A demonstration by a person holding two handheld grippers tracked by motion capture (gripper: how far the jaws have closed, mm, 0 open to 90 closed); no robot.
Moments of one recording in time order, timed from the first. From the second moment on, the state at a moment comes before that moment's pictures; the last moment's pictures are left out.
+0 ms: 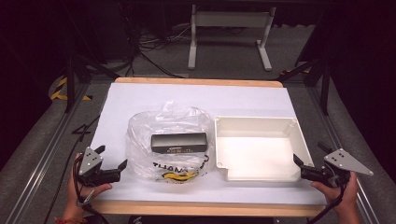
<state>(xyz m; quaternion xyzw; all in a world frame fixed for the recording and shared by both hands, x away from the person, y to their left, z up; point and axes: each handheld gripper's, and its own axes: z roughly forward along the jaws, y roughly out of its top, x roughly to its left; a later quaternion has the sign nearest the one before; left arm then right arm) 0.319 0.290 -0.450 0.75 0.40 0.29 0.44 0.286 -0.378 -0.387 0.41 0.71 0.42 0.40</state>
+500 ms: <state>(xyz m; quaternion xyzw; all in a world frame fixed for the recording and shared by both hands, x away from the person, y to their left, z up) 0.320 0.286 -0.451 0.75 0.40 0.28 0.43 0.292 -0.355 -0.369 0.36 0.73 0.44 0.39</state>
